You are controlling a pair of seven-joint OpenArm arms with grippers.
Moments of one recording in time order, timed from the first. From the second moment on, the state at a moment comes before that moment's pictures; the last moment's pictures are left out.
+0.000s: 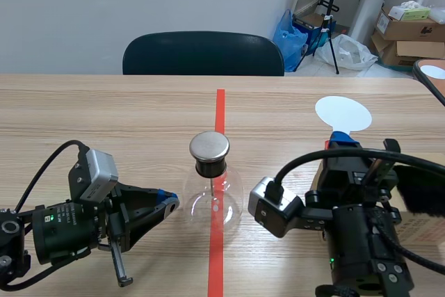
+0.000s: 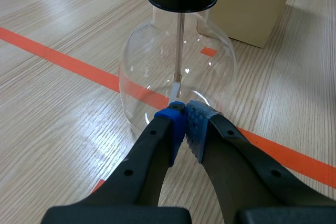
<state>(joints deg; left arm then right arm) -4.4 -32.3 40.5 59.1 -3.7 -32.8 -42.9 -25.8 13.6 -23.1 89.9 -90.7 -33.8 -26.6</state>
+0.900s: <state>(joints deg) -4.4 -32.3 40.5 59.1 -3.7 -32.8 -42.9 -25.8 13.7 -23.1 89.9 -90.8 -33.8 7.1</state>
